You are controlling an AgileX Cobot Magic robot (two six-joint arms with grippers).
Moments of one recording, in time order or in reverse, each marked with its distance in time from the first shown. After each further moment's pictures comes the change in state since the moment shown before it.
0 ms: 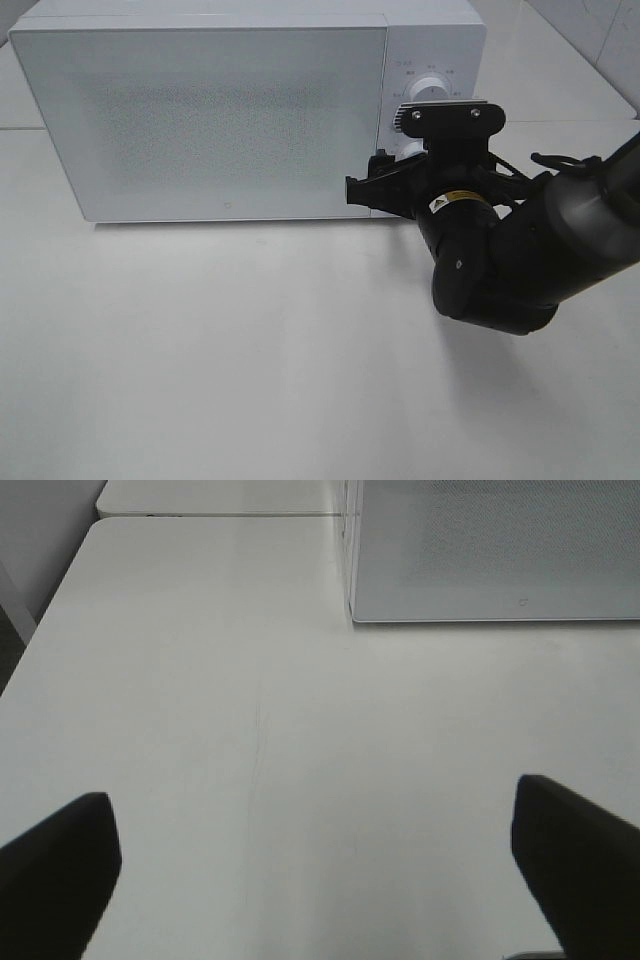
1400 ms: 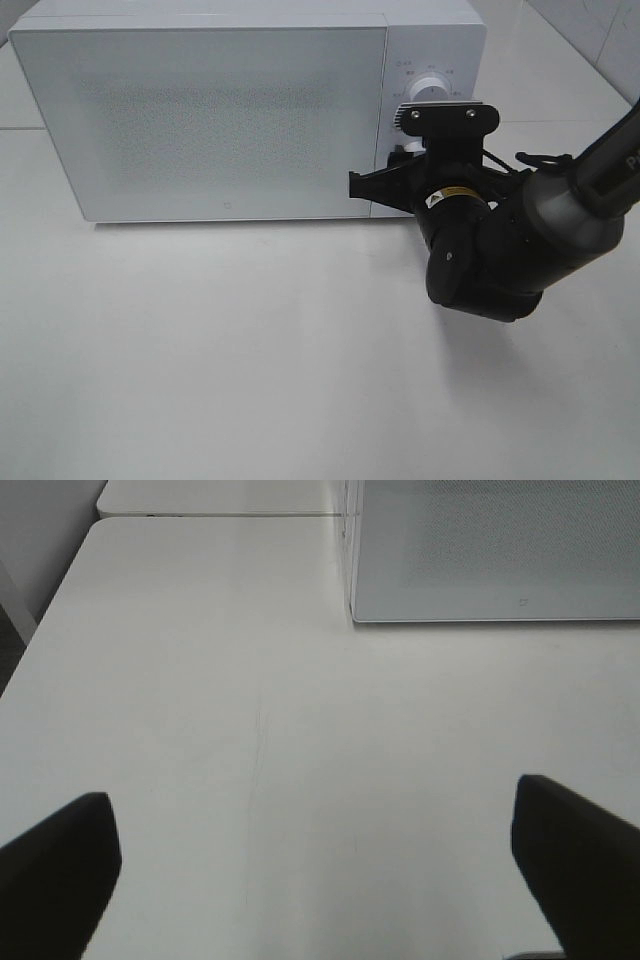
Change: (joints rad) left arm 0.000 0.000 0.000 0.000 0.000 0.000; right arm -0.046 0.071 -0.061 -0.038 -0.018 0.020
